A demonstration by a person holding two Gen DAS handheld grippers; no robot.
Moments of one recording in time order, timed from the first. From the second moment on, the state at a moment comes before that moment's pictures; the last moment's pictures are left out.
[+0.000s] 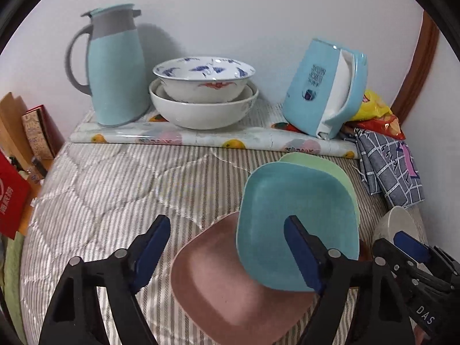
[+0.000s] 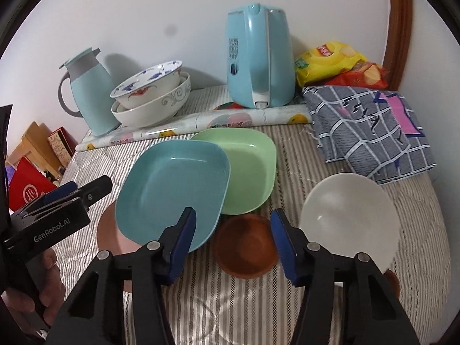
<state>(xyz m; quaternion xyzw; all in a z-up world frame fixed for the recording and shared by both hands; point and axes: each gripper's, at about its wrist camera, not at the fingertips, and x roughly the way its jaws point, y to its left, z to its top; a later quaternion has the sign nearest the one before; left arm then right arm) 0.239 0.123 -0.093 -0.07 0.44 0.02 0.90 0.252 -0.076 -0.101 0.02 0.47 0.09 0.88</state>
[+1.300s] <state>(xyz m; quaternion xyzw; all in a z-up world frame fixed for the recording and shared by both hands) 0.287 0.117 -0.131 -0.09 0.48 -0.03 0.87 0.308 -0.050 -0.145 0.00 0.51 0.10 0.86</state>
